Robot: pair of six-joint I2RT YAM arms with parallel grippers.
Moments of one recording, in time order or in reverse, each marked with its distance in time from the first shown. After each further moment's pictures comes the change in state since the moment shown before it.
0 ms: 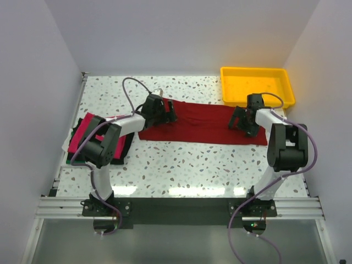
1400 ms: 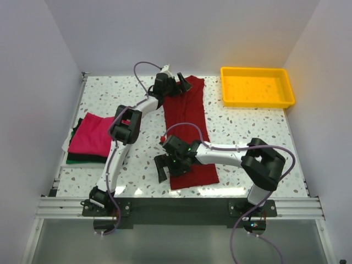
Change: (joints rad) left arm 0.088 0.747 0.943 0.188 0.245 -0.112; right arm 1.085 -0.045 -0.078 0.108 -0.199 0.265
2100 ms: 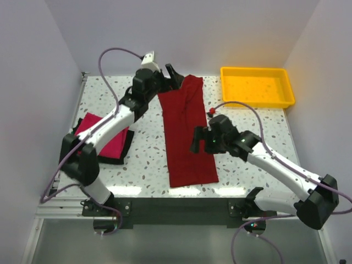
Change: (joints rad) left arm -0.074 -0.848 -0.559 -0.141 -0.237 0.118; right arm -0.221 -0.548 -0.043 -0.249 0.229 -0.015
